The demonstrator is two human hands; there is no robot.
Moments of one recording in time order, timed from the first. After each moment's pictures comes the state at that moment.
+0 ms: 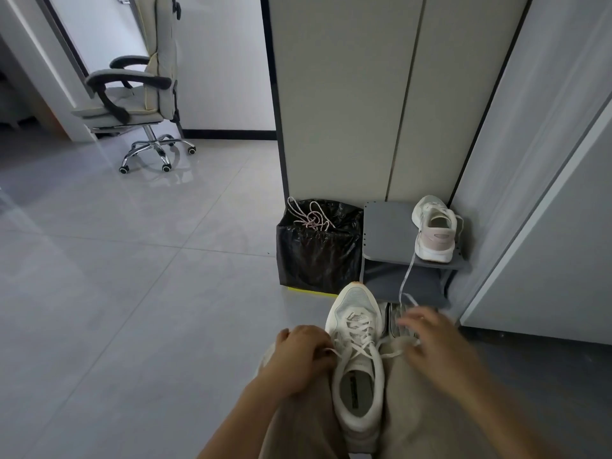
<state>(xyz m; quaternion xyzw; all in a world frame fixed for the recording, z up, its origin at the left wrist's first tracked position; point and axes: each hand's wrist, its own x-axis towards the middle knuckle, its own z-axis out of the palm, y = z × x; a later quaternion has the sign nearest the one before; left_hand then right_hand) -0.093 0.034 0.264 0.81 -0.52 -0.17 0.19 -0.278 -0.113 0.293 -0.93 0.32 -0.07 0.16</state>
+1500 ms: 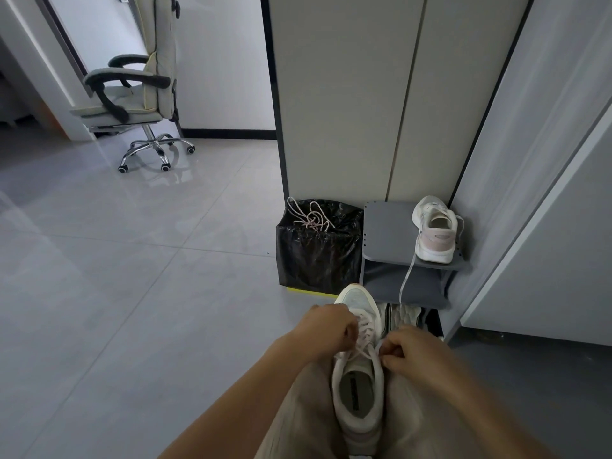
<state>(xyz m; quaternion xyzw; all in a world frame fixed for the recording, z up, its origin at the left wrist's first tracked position) -0.100 -0.017 0.308 0.76 -0.63 -0.16 0.06 -0.258 -0.103 0.302 -0.93 0.29 0.03 0.24</state>
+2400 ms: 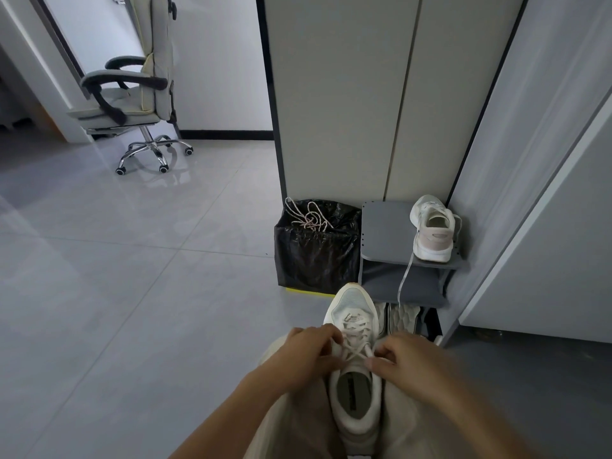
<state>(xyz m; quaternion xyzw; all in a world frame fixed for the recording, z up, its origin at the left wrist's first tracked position) -0.098 0.027 0.288 0.77 -0.55 -0.25 0.19 -0.257 -0.092 0.300 -0.94 0.27 0.02 0.21</state>
